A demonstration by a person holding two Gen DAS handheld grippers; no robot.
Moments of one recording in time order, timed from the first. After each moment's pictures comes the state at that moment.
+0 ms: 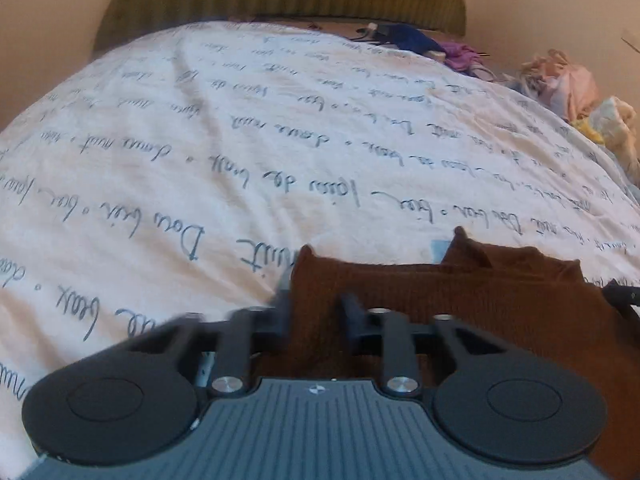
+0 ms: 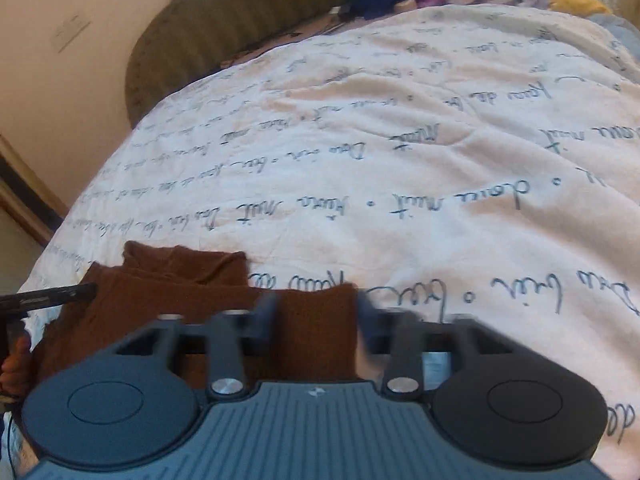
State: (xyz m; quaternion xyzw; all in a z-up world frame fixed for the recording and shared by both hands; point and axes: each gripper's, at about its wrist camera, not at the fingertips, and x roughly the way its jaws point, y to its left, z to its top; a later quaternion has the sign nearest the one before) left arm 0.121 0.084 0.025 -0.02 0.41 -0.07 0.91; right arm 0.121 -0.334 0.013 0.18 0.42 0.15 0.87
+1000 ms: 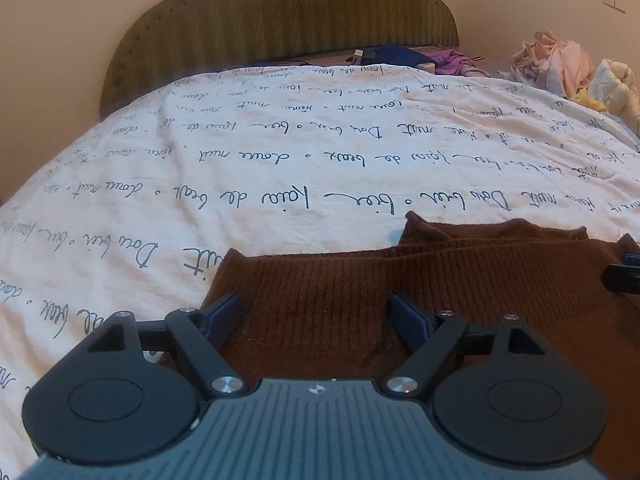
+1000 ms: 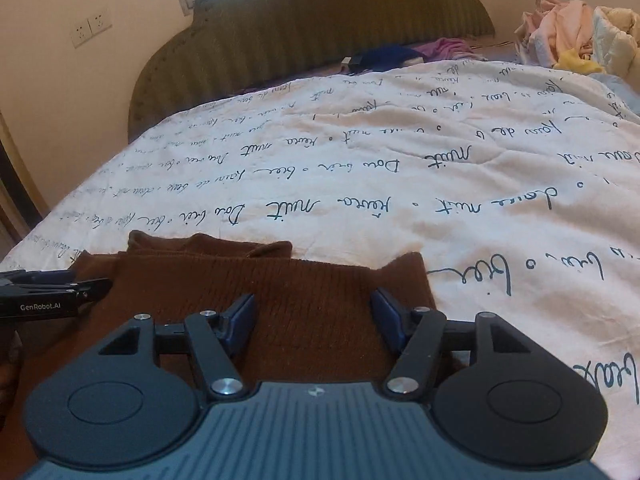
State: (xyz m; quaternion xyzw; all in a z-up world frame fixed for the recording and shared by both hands) left arm 0.099 0.022 0.004 0.05 0.35 -0.03 0.94; right arm 0.085 -0.278 -0.001 0.12 0.33 0.10 0.93
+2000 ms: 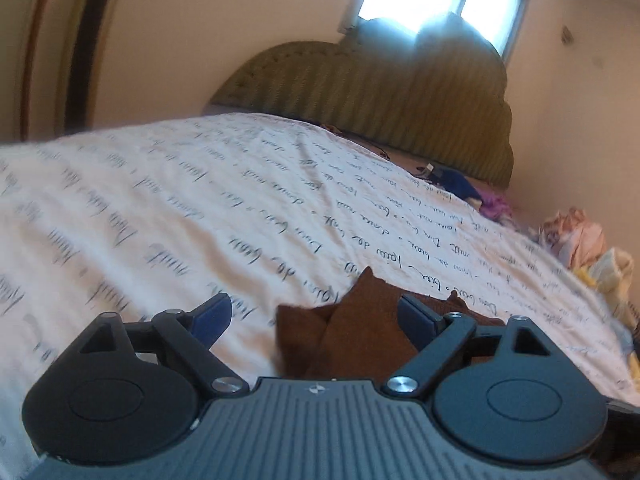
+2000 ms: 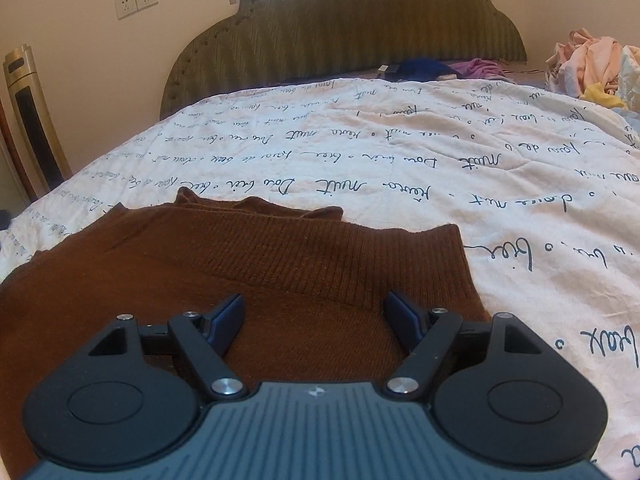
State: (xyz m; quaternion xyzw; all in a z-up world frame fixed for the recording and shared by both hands) left arm -0.065 0.157 0.055 -0.20 0.25 0.04 0.95; right arm 0.052 -0.254 0.001 0.07 0.32 0.13 0.94
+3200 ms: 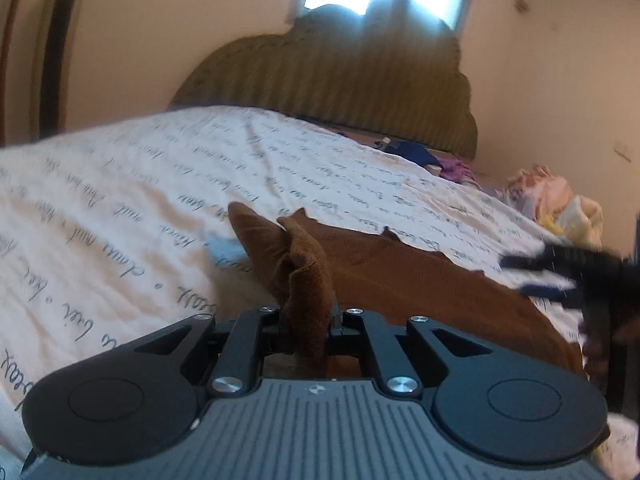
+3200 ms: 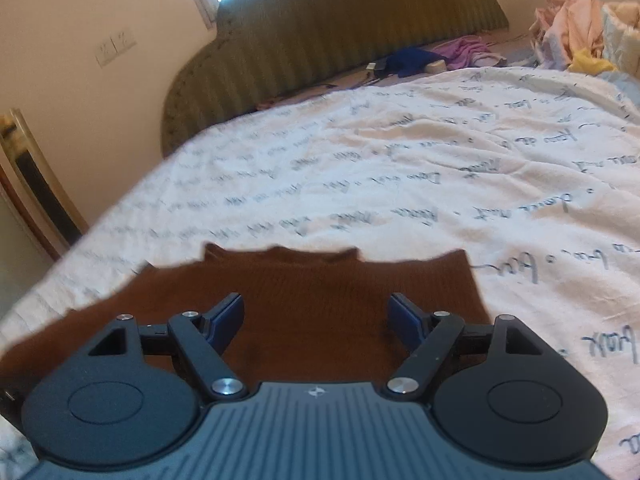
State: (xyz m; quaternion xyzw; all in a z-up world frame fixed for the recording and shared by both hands) left arm -0.106 0.065 0.054 -0.11 0.25 -0.01 0.96; right arm 0.061 -0.262 0.048 0.19 0.33 0.15 0.91
